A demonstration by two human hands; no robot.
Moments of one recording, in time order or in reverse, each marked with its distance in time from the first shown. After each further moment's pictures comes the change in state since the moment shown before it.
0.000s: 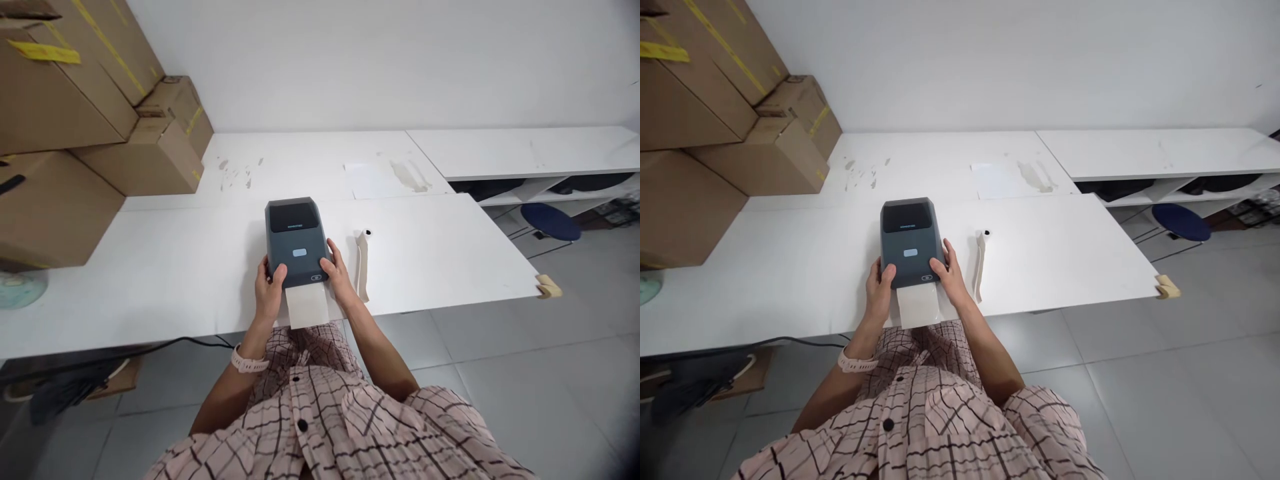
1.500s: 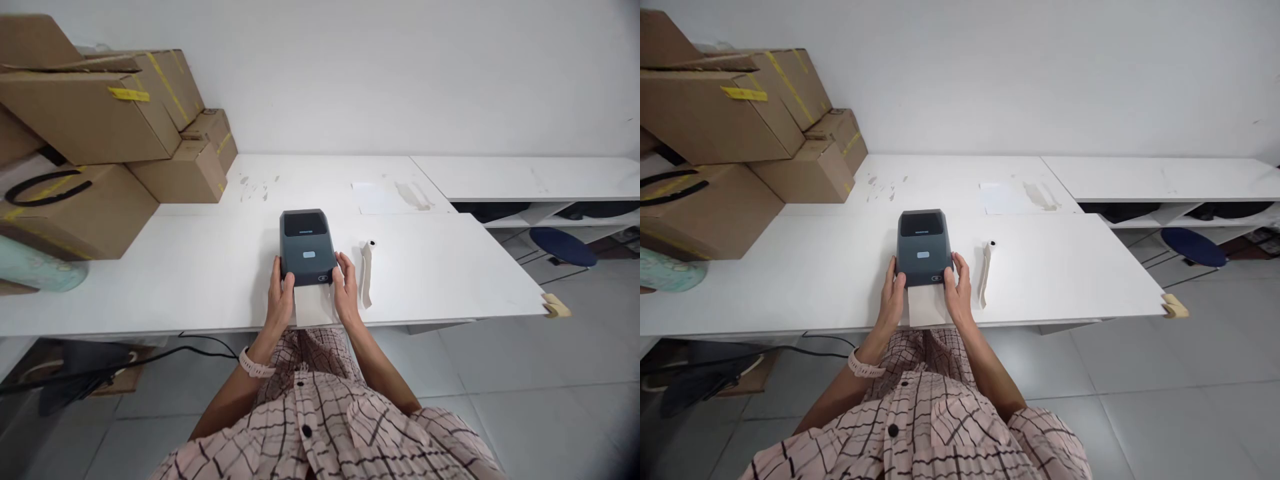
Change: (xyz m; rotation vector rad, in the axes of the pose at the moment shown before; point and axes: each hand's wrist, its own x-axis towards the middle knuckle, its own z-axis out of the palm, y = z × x) left_hand -0.031 0.003 -0.008 0.171 -0.040 0.128; right_hand -0.045 -0.013 0.014 -0.317 0.209 -0.302
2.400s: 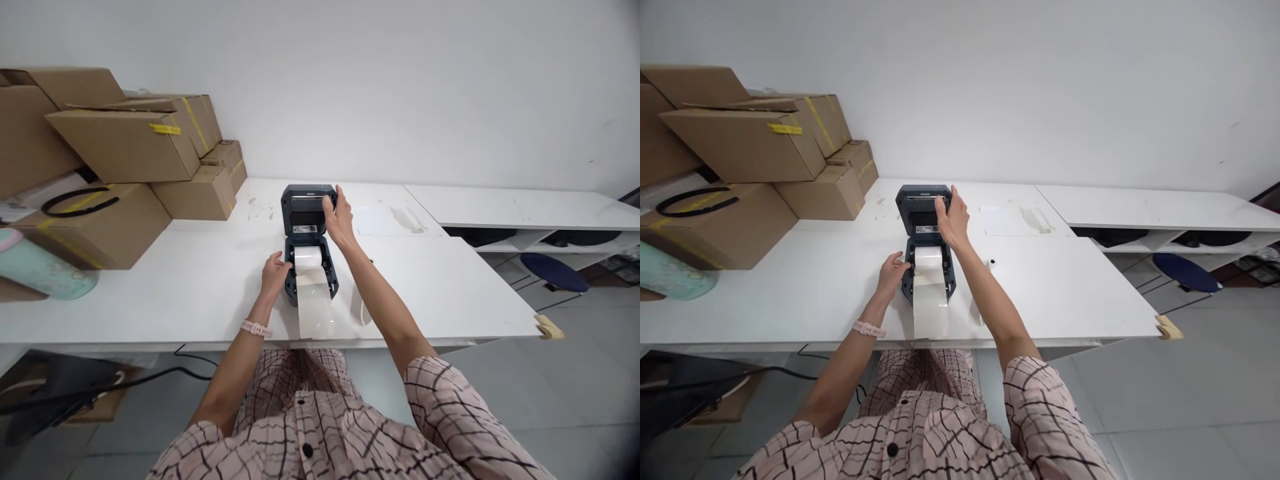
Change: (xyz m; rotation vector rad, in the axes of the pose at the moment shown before) left_hand 0.104 0.005 -0.012 0.179 0.095 -0.133; right_hand 0.177 -0.087 0.043 -0.372 -0.084 -0.260
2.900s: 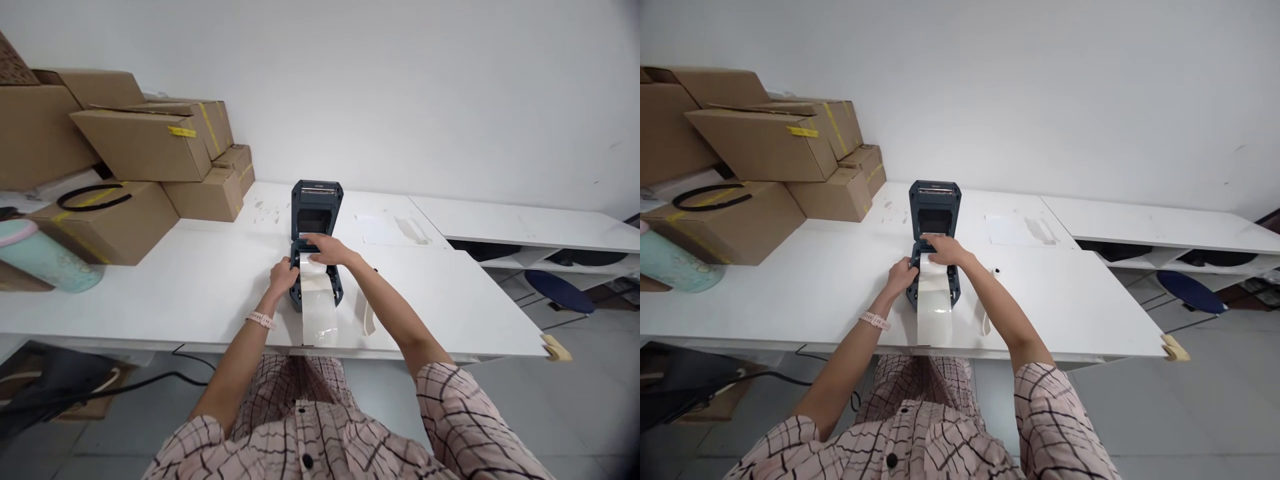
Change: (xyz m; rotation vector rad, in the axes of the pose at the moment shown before) left_hand 0.014 0.015 0.005 0.629 -0.144 0.089; right_hand -0.007 0.031 0.022 -0.232 -0.711 -0.286
